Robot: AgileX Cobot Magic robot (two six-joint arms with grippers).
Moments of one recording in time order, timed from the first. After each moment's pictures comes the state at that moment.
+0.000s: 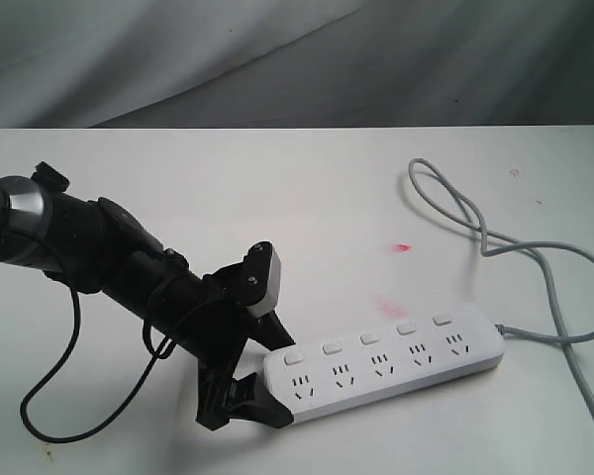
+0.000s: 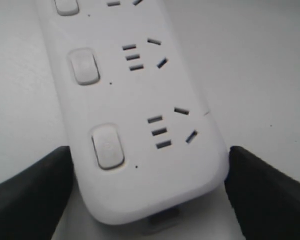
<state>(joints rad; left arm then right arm) -0.32 2.07 -1.00 -1.17 0.82 2.03 -0.05 0.80 -0.90 0.31 0.19 -0.24</state>
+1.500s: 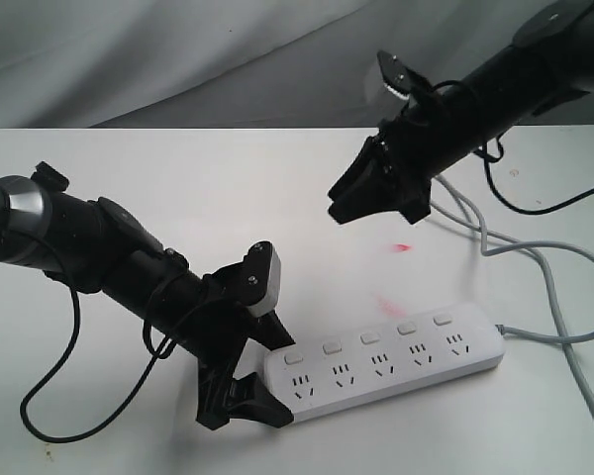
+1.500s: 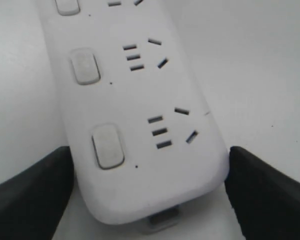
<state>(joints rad) -0.32 2.07 -1.00 -1.17 0.82 2.03 0.20 2.04 -1.53 0.91 1.21 -1.63</state>
